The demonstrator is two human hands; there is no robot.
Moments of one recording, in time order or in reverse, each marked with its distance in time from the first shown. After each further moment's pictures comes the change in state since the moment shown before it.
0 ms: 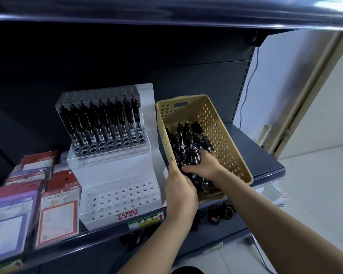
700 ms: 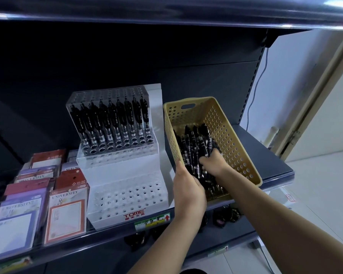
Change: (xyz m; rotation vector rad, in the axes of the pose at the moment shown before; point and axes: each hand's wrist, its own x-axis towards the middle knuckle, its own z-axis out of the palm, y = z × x) left_hand 0.006 0.003 0.001 0.028 -0.004 -0.058; right_hand 0.014 -0.006 0.003 0.302 0.085 0.076
